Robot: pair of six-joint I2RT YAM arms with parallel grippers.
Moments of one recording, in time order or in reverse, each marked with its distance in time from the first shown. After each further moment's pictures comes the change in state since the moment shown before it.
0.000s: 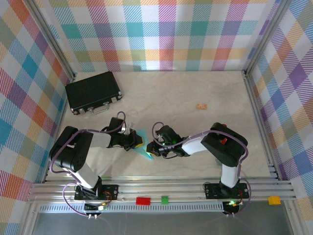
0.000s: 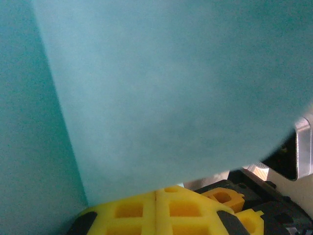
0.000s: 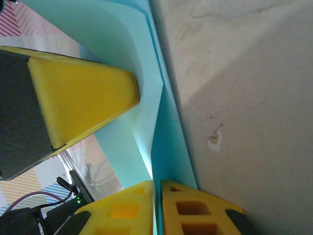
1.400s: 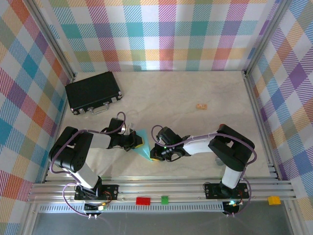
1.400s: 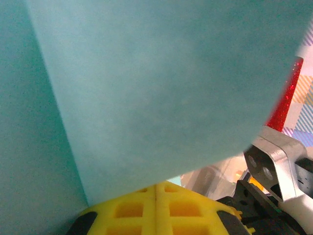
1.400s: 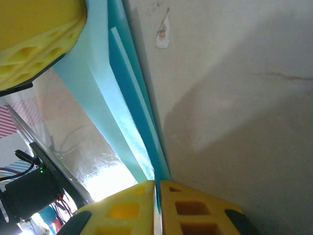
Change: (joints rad) left arm 0.000 -0.003 -0.023 0.040 0.004 0.008; right arm 0.026 -0.090 0.014 -0.289 -0.022 -0.110
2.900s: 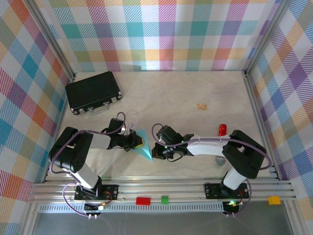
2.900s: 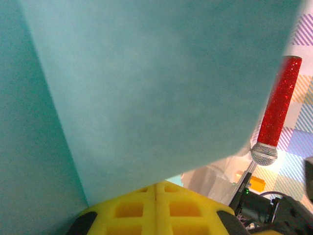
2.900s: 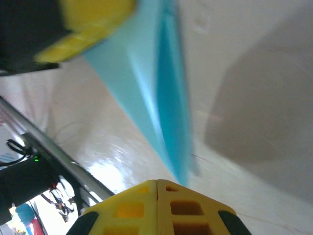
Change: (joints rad) left arm 0.000 -0.004 -0.011 0.020 -0.001 0.000; right arm 0.026 -0.132 0.058 -0.179 0.089 -0.088
